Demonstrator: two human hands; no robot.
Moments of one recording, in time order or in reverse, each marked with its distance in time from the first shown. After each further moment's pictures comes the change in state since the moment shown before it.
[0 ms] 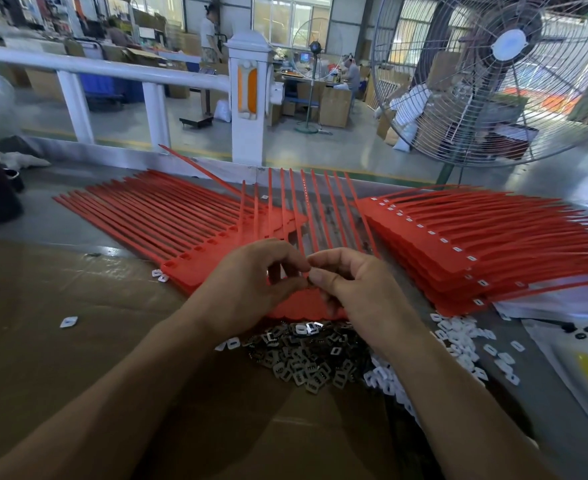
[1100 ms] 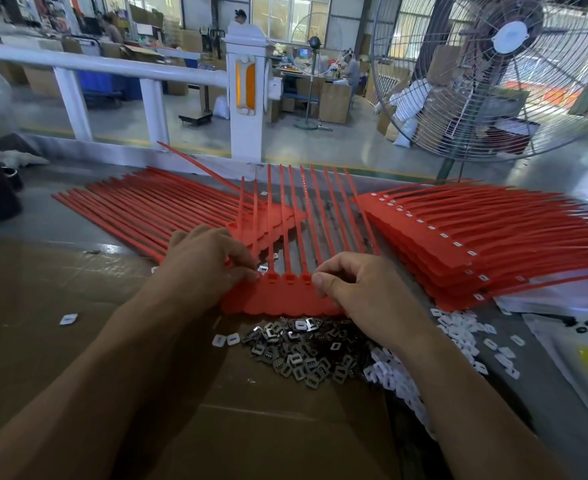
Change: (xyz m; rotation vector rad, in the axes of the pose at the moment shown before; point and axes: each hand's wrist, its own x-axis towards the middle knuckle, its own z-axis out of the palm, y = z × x) left_hand 0.000 -0.026 -0.035 0.422 -0.033 -0.330; right_hand -0.004 -0.001 -0.012 -0.391 0.001 -0.043
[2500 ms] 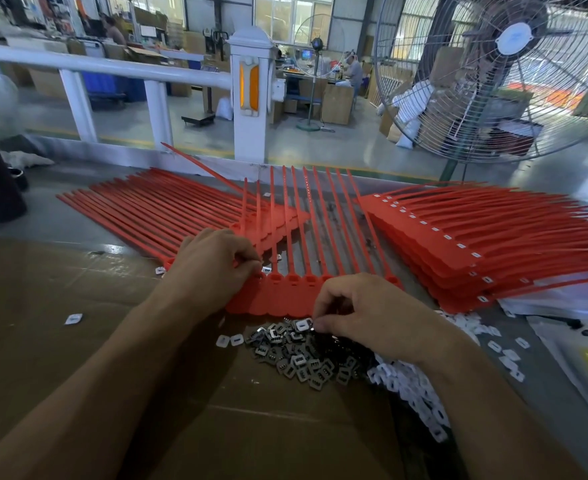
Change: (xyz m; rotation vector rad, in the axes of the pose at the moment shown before) left_hand -0.001 0.000 0.009 -0.095 0.064 0.006; right_hand -0.003 0.000 -0.011 -0.331 -0.344 -0.085
